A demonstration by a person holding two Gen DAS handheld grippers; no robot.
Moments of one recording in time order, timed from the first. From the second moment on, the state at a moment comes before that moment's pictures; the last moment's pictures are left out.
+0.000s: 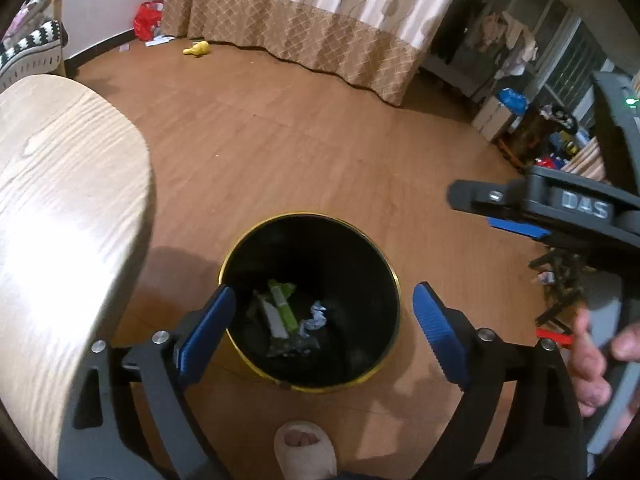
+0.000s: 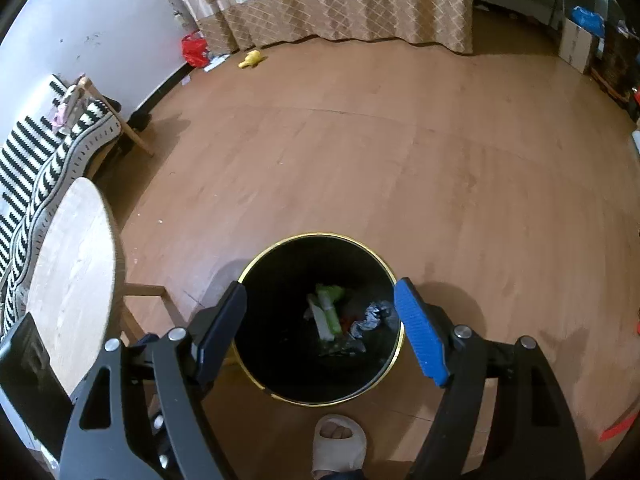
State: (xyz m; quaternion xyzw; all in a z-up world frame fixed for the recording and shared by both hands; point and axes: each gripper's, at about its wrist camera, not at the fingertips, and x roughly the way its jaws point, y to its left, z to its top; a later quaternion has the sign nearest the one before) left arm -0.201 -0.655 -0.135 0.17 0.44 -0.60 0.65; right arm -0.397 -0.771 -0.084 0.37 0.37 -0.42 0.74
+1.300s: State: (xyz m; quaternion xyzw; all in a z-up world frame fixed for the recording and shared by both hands) left arm 0.059 -0.066 -0.019 0.07 0.37 -0.15 0.91; right arm -0.026 -0.314 -0.029 0.12 0.47 0.00 0.87
